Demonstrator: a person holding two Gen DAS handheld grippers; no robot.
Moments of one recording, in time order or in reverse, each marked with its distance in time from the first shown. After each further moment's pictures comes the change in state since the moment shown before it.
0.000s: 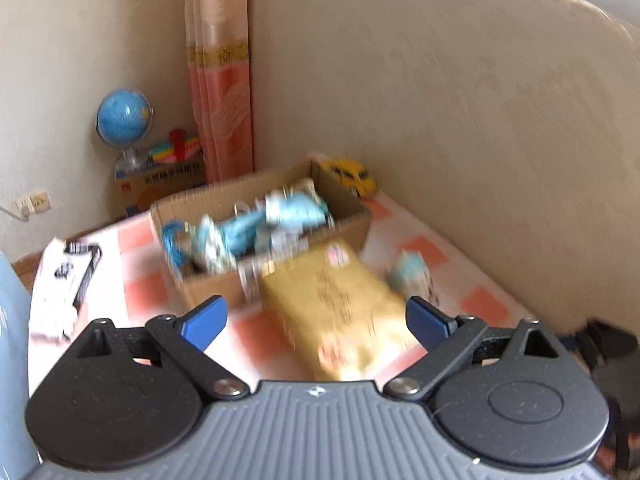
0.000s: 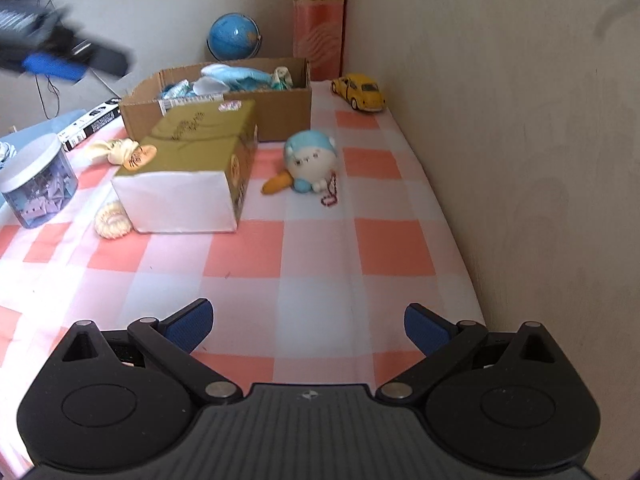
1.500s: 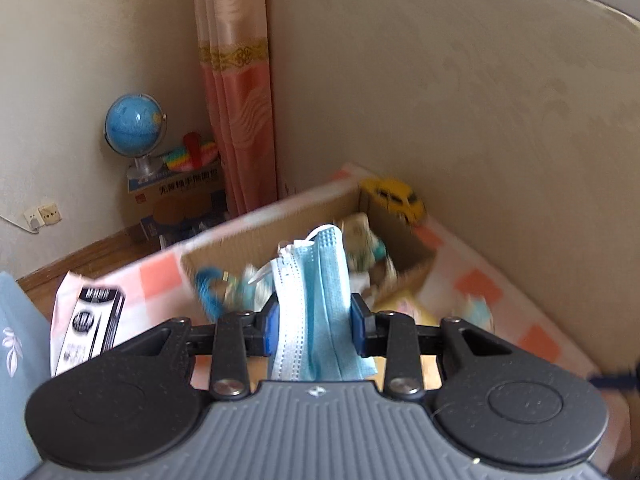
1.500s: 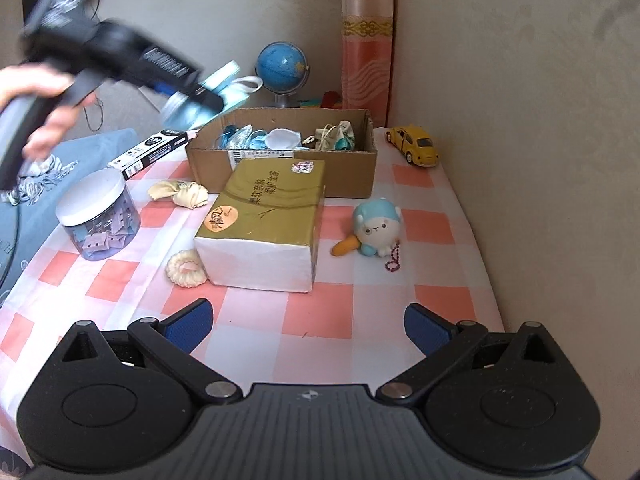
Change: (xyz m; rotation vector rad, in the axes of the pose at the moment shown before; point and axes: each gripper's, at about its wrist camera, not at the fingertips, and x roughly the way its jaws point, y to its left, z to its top) left arm 0.052 0.045 0.073 0.018 0.015 0.052; right arm -0.031 0.031 0.037 -0.056 -0.082 0.110
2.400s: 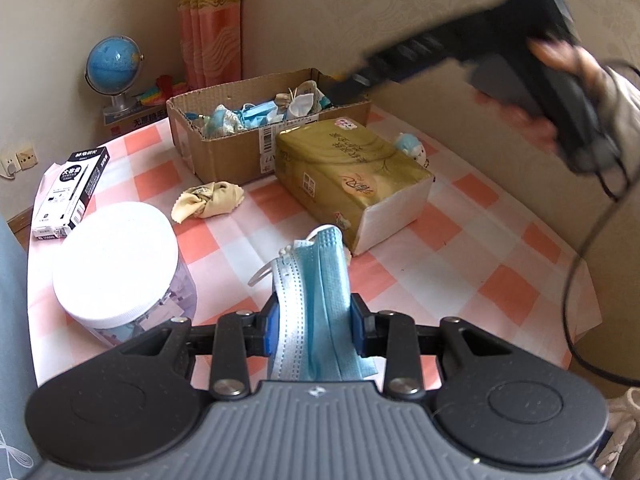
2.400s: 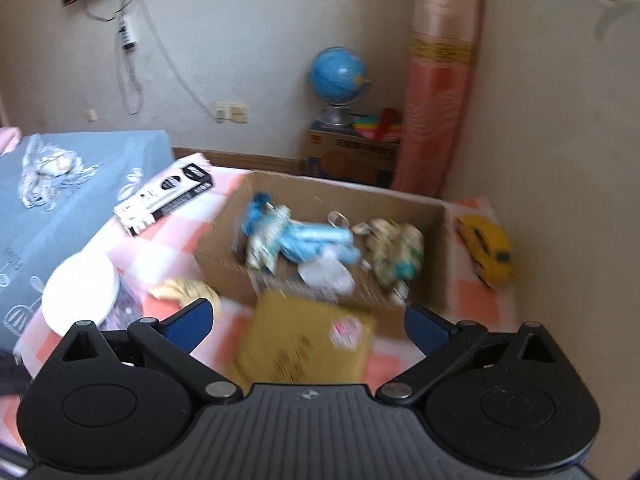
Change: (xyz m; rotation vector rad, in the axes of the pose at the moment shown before) left arm -0.078 -0.004 -0.158 0.015 0.100 -0.122; right arm 0.075 0.014 0.131 -0.132 0.038 0.086
